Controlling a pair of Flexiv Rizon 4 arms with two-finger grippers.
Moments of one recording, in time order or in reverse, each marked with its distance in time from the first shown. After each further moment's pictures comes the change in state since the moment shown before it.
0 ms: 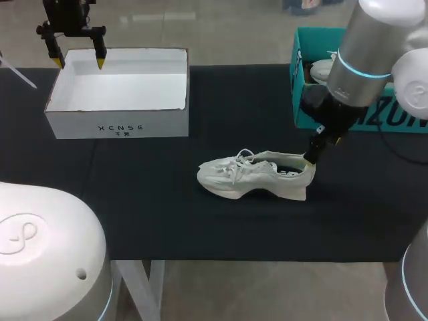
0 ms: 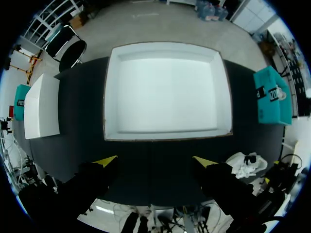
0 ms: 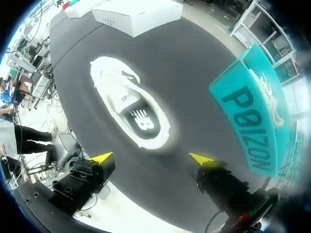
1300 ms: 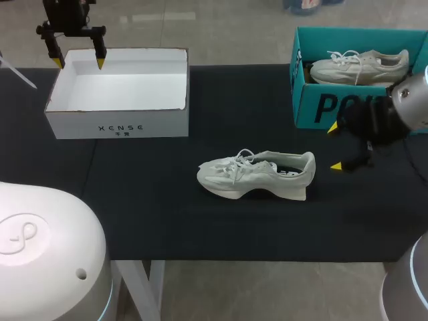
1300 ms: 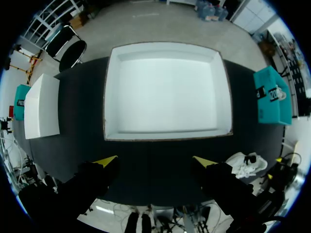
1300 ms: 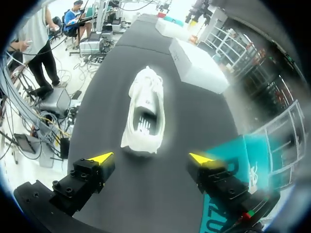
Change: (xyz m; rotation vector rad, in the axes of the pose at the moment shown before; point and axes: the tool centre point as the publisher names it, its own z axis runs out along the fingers) left arm 0.000 0.000 0.000 0.000 0.000 0.000; right arm -0.038 -0.011 0.008 -0.467 -0.026 -0.710
